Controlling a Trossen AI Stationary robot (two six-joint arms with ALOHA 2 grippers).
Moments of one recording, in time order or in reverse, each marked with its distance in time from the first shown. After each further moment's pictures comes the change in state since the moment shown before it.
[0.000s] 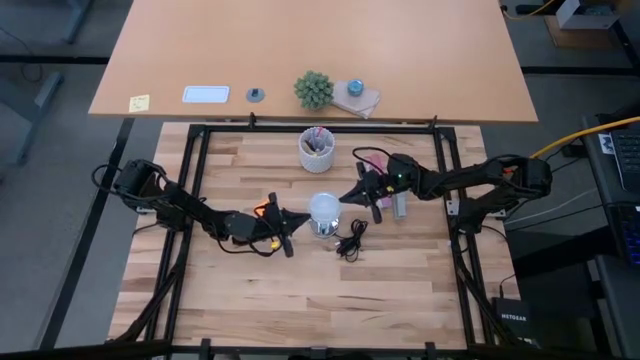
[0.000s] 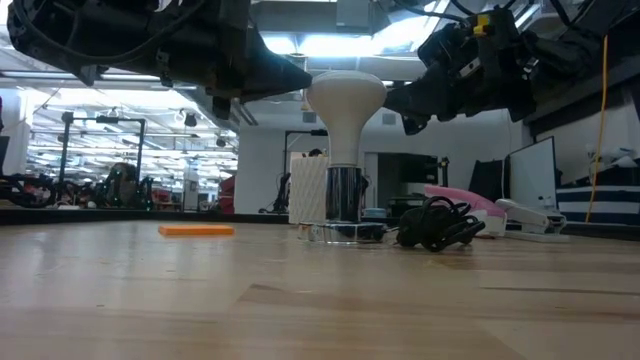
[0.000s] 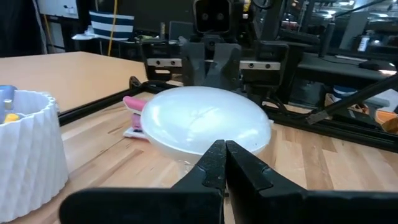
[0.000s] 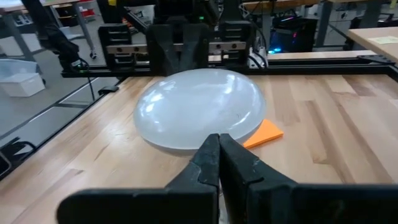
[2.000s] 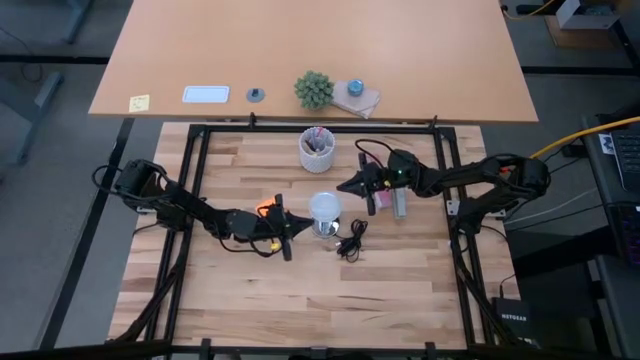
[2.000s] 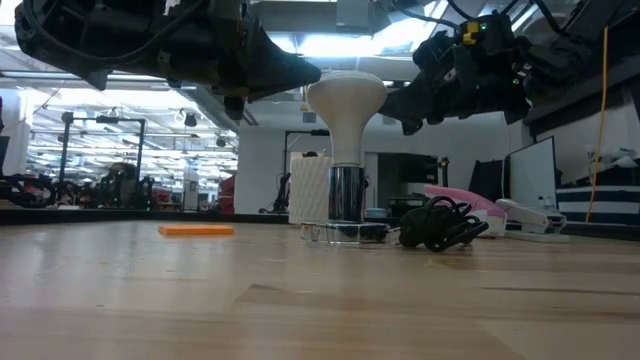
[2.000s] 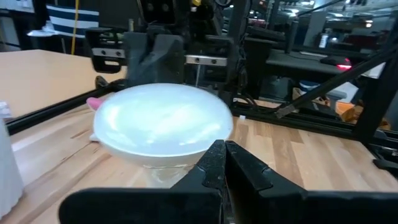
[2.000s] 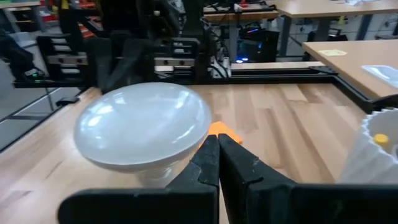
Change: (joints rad) left arm -0.008 0.000 0.002 0.002 0.167 0.001; right arm -0.089 0.005 0.010 0.071 0.088 0.000
